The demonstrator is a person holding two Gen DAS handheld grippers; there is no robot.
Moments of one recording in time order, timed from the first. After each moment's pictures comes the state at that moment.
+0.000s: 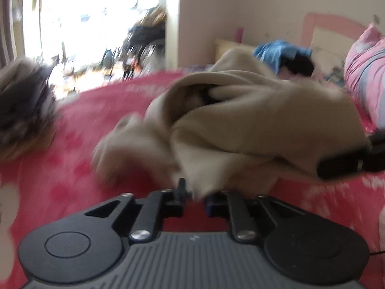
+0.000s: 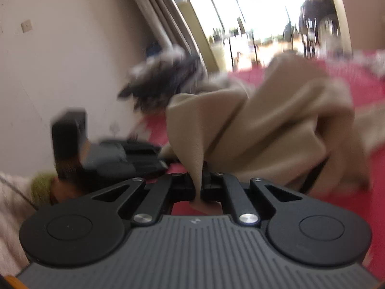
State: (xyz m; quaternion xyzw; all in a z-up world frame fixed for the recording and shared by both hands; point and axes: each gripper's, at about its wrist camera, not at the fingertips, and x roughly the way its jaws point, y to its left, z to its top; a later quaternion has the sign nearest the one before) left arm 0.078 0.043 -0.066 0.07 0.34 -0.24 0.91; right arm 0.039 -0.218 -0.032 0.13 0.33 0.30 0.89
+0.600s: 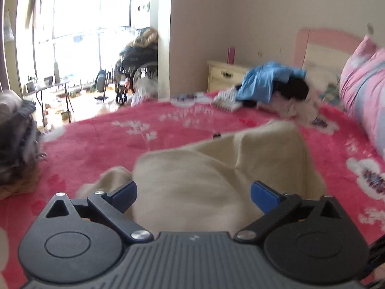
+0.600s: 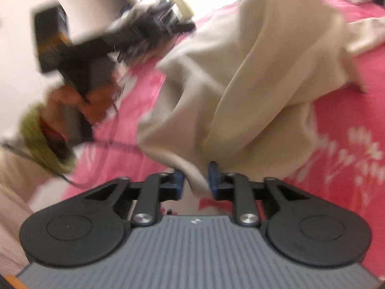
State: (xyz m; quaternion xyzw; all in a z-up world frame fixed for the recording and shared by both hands) left arm 0.133 -0.038 -0.033 0.08 0.29 -0.25 0.92; right arm -0.008 -0.237 -0.053 0.17 0.43 0.25 0.85
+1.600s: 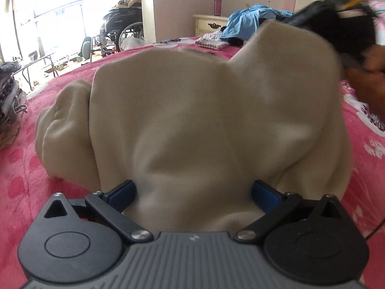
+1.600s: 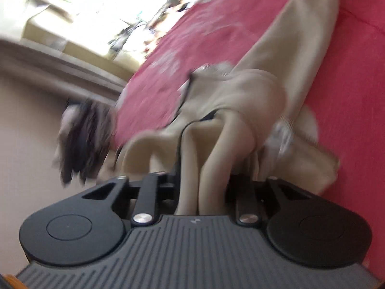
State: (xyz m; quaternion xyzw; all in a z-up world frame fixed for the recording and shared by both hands) left arm 0.086 -0.036 -0.116 0.13 0.37 -0.27 0.88; right arm 0.152 -0.330 -0.123 0.38 0.43 0.13 0.81
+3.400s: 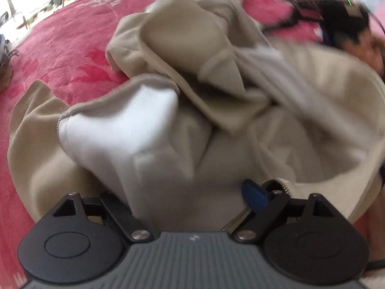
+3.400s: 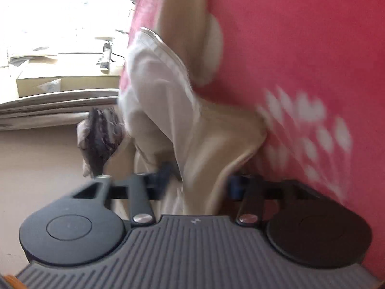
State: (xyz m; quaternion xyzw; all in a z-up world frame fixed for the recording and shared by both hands) left arm 0.035 0.019 -0.106 0.17 0.52 -0.31 0.78; right arm 0.081 -0.377 -0.146 0.56 0.44 0.10 0.69
